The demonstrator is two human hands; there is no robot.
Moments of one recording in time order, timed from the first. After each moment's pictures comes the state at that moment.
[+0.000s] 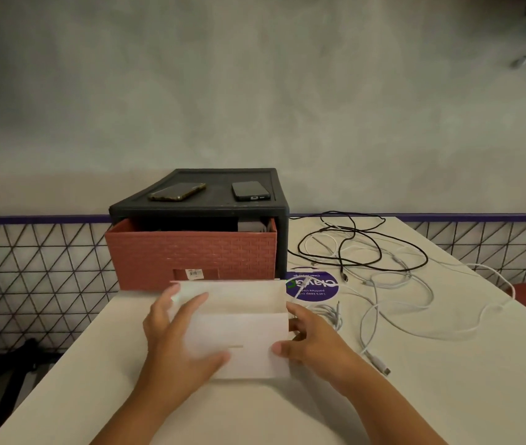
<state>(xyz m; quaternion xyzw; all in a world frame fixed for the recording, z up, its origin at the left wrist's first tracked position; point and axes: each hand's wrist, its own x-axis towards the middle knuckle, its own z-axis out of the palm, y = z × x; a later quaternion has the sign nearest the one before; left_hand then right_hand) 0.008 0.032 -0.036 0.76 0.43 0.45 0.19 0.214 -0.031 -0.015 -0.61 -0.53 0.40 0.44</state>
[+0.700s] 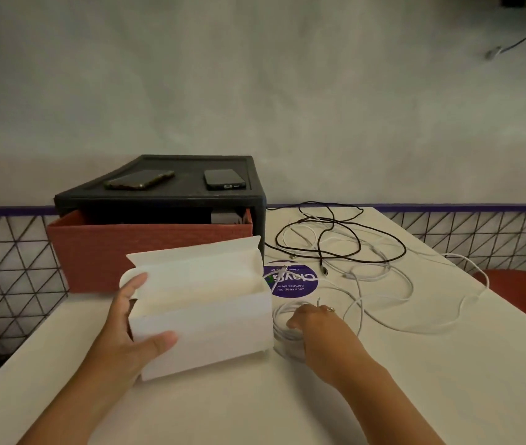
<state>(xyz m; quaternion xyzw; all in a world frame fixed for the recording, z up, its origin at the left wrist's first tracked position) 0.003 0.062 -0.022 0.62 0.38 0.46 0.51 0.249 -0.021 -0.012 -0.78 -0.63 0.05 0.01</state>
